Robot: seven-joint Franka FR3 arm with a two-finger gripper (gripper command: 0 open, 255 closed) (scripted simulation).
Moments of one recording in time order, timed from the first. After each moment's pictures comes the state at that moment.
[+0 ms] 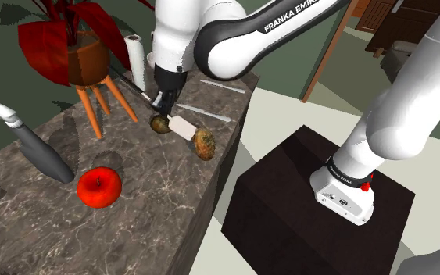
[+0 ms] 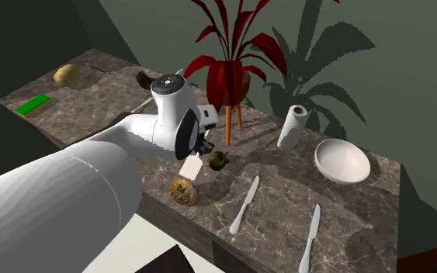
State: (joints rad) arm 0.24 0.08 0.52 -2.12 -0.15 2.39 0.38
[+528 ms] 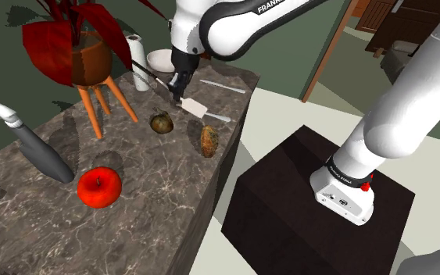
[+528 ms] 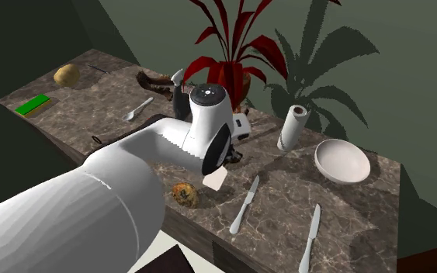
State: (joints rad) arm 0.14 0.03 0.45 -2.15 -0.06 2.40 0.16
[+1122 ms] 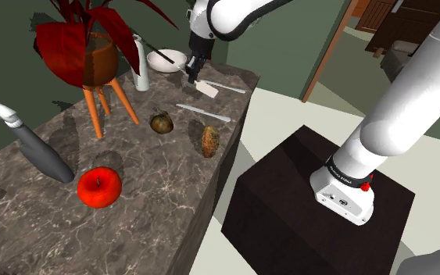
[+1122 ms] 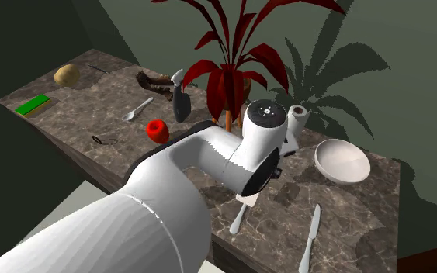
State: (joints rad) arm 0.03 0.05 0.35 -2.13 0.01 2.40 -0.10
